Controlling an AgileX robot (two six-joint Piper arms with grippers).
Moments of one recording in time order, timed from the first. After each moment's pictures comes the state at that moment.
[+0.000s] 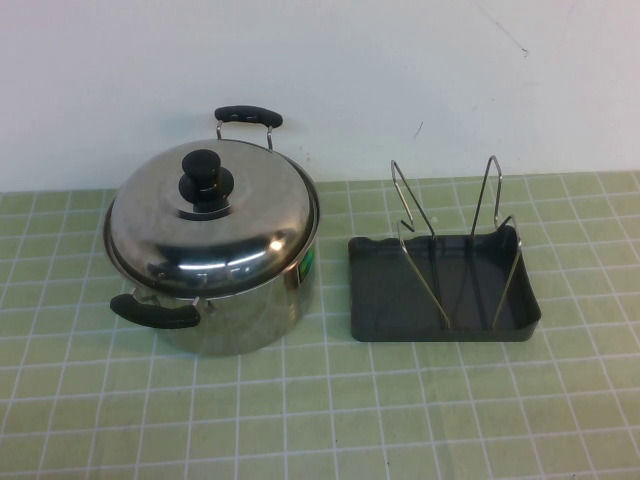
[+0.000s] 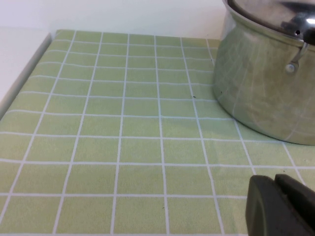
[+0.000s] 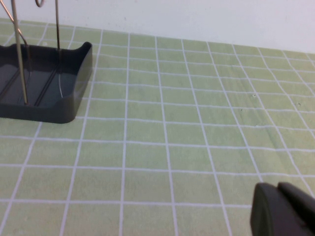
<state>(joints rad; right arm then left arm) -0.04 -0.01 0.03 -0.01 0.40 -0.12 -0.02 -0.01 0.02 0.03 0.34 -0.19</state>
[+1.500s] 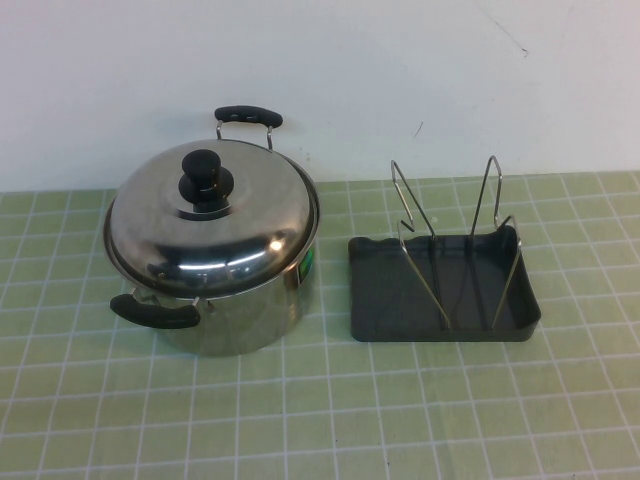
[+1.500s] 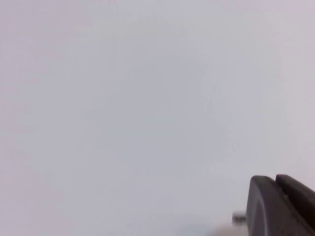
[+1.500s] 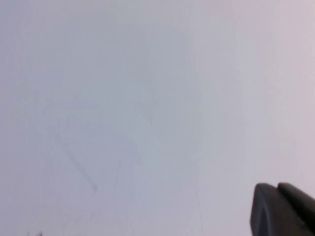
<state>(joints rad) -0.04 -0.01 0.03 -0.04 -0.28 -0.12 -0.02 -0.01 0.02 0.05 -0.30 -0.19</state>
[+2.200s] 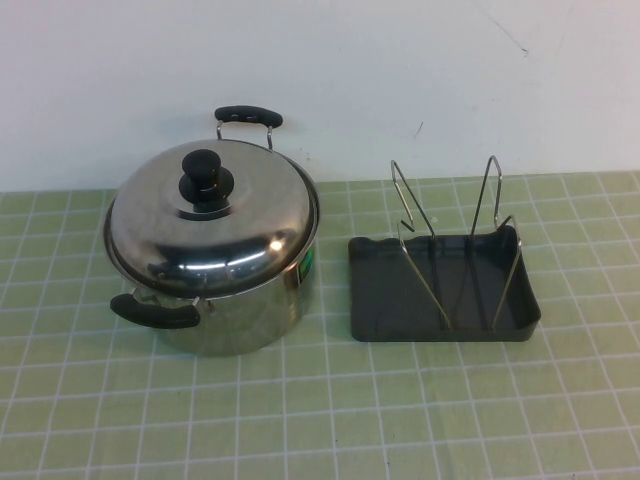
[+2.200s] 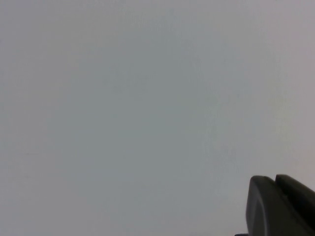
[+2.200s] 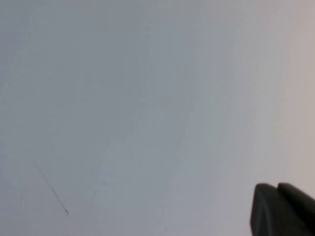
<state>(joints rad) -0.04 0.02 -0.25 -0.16 -0.08 -0.14 -0.02 0.11 -0.31 0.04 -0.09 -0.18</state>
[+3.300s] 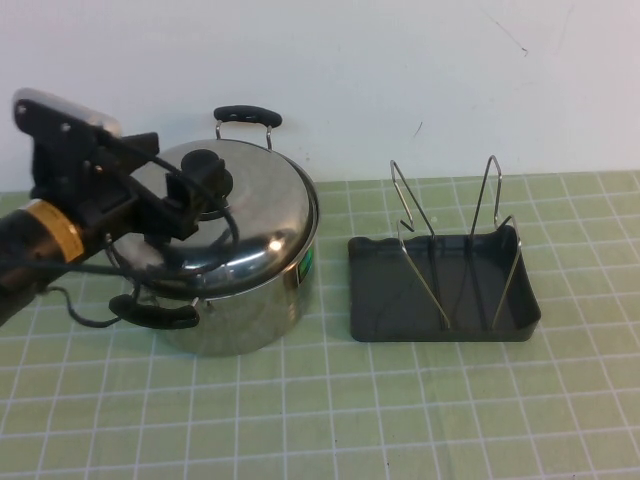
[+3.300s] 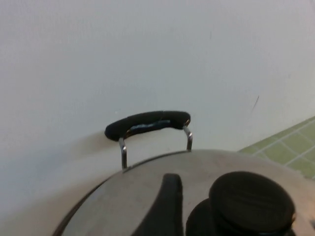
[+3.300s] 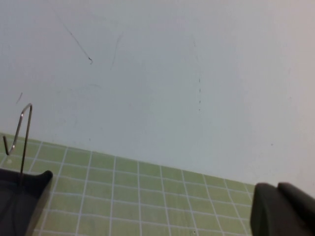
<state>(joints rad) -0.04 0.29 -0.33 -0.14 0.22 -0.14 -0.05 1.56 -0.82 0.85 -0.74 -0.70</state>
